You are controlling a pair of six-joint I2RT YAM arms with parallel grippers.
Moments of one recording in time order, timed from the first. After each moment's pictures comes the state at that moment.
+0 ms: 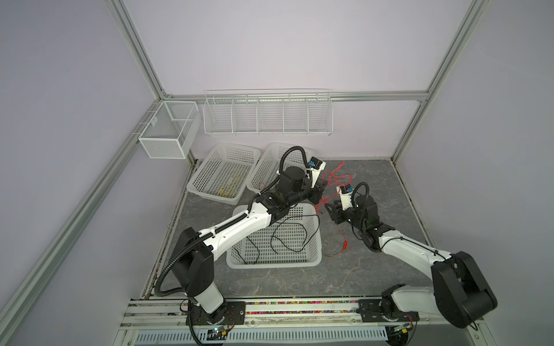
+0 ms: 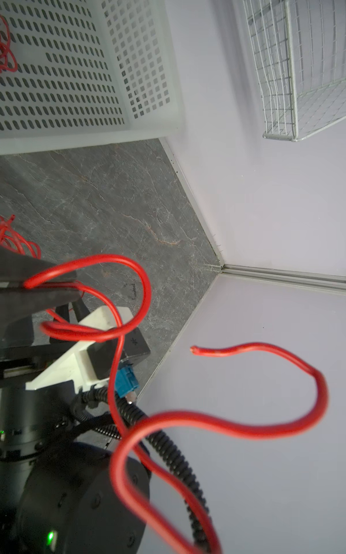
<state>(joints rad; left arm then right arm) -0.86 1.65 1.37 0.02 0.16 -0.12 0.40 1.33 0.61 0.29 -0.19 0.15</state>
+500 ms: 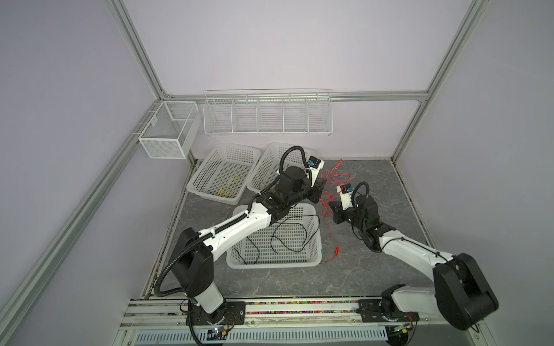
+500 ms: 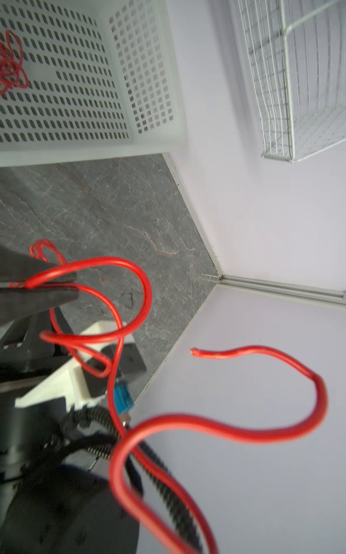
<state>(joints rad) -0.86 1.64 1.37 0.02 0.07 -0.13 0.41 1.27 0.61 0.25 -0.18 0.15</state>
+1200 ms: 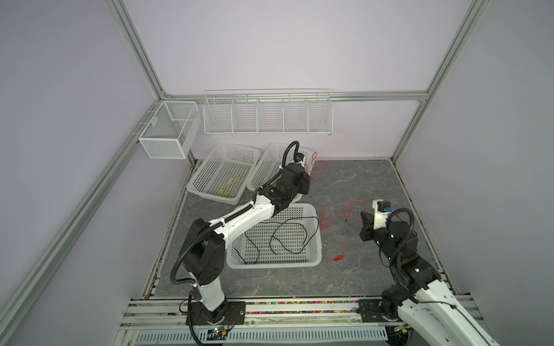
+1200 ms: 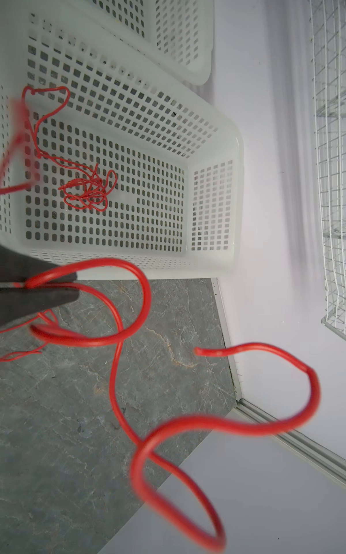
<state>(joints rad) -0.79 1.75 1.44 -0.12 -0.26 -0.23 0.41 0.52 0.46 -0.21 0.20 0.17</state>
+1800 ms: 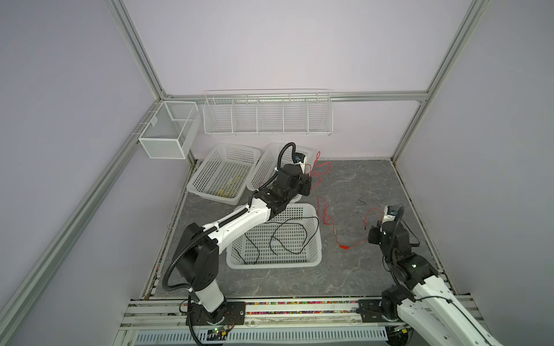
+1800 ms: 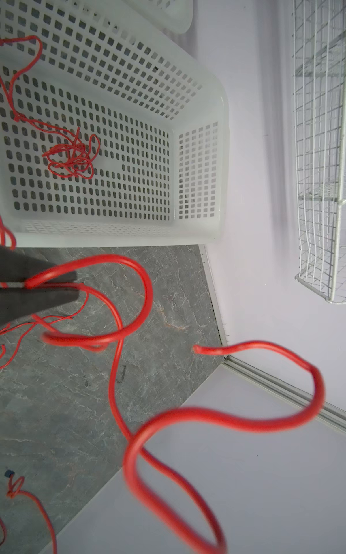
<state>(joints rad) -0.79 1.68 1.37 -0.04 -0.14 -0.22 0.37 0.63 0.46 -0.39 0.47 0.32</state>
